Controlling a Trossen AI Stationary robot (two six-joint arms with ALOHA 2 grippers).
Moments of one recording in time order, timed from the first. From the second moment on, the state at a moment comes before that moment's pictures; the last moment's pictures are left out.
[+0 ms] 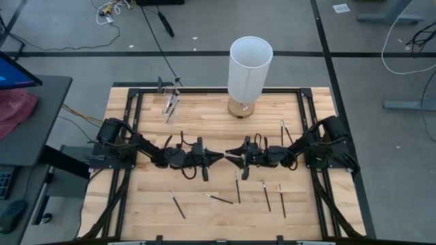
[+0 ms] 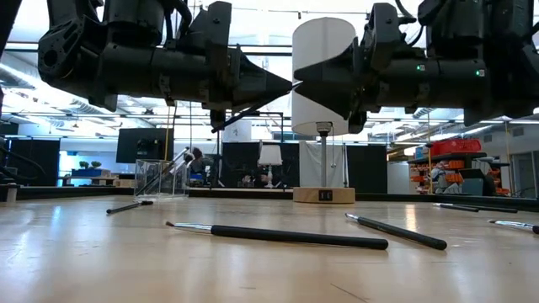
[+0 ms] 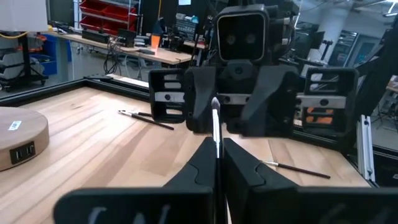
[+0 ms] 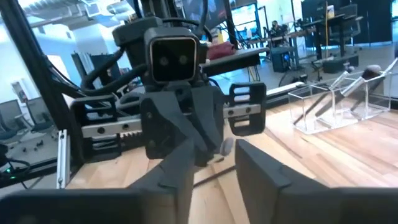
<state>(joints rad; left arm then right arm) -0.23 1.86 0.60 1.28 -0.42 -0.22 0.24 1.84 0.47 1.45 0.35 0.23</state>
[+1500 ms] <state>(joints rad) -0.21 1.86 0.66 0.97 -0.40 -0.19 0.15 1.55 0.74 0.42 0.17 -0.02</state>
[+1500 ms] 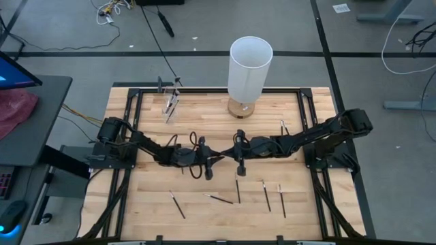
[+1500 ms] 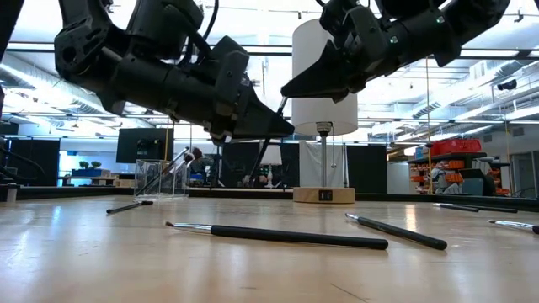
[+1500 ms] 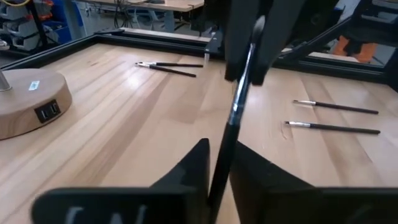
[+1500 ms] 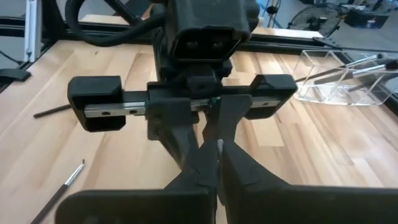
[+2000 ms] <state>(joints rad) -0.21 1.80 0.67 0.87 -0.37 -0.18 0.15 1.54 0.74 0.41 0.17 -0.01</state>
